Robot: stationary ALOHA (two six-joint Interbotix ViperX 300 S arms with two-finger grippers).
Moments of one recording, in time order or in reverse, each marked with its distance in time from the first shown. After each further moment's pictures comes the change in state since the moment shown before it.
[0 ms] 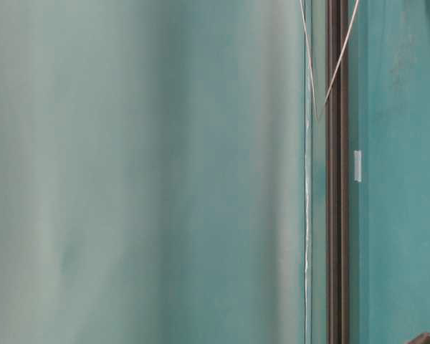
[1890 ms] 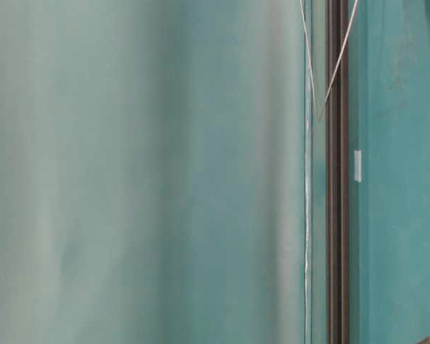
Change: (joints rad) left arm -0.020 0.000 -0.003 0.002 0.000 0.002; right arm -0.031 0.052 -0.078 0.000 0.052 -0.067
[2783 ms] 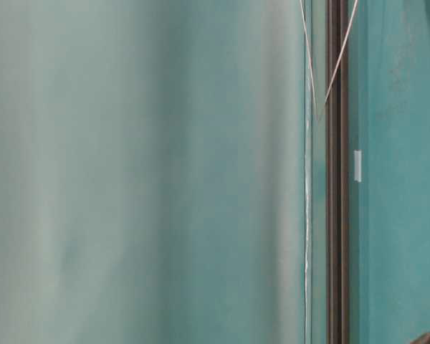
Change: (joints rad) left arm 0.000 0.000 -0.006 -0.002 0.000 0.000; right arm -0.002 0.029 -0.012 -0.046 -0.052 -0.020
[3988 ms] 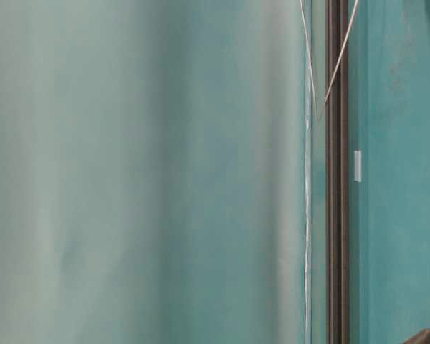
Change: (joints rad) left arm 0.000 -0.002 -0.008 0.000 0.003 0.000; right arm -0.032 0.020 -0.026 0.002 0.008 0.002
